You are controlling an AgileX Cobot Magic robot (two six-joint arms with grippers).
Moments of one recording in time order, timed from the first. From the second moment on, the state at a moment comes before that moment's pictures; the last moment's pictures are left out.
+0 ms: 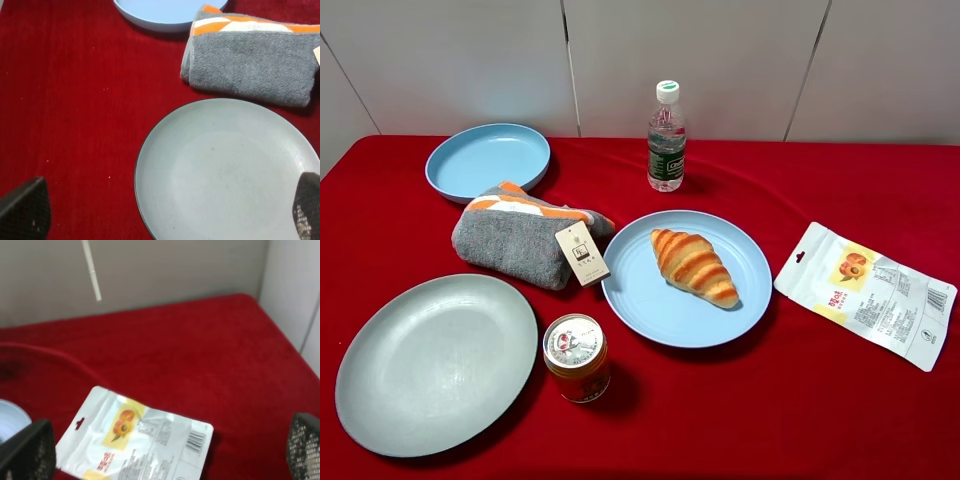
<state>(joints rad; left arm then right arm) -0.06 -0.01 -0.49 0.03 1.05 0.01 -0.21 -0.01 -0.52 0.07 0.99 -0.07</state>
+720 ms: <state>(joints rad) -0.06 -0.01 -0.49 0.03 1.05 0.01 0.04 -0.01 -0.49 -0.01 1.03 0.01</state>
